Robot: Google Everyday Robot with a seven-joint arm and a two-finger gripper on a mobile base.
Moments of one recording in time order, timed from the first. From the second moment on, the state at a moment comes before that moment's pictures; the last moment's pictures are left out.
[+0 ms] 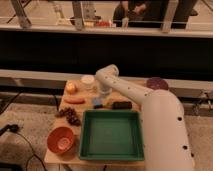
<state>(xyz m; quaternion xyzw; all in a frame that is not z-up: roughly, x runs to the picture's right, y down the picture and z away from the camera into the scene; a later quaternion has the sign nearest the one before) -0.016 0.062 0.956 -0.27 -0.12 -0.16 0.94</state>
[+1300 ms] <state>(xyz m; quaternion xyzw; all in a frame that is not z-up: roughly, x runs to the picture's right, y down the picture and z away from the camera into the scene) -0.027 0.067 0.944 -0.27 -0.13 -0.15 0.94</state>
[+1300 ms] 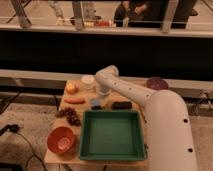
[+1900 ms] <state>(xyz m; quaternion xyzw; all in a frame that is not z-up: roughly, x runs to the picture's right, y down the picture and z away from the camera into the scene) -0.026 0.059 0.944 -0.26 -0.14 -0.15 0.94</state>
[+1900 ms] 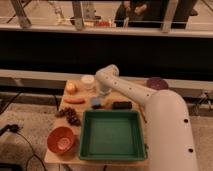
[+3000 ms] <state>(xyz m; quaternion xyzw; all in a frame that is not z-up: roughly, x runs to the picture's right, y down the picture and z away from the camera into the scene) -0.032 0.058 0.943 -0.26 -0.14 -0.17 0.94</state>
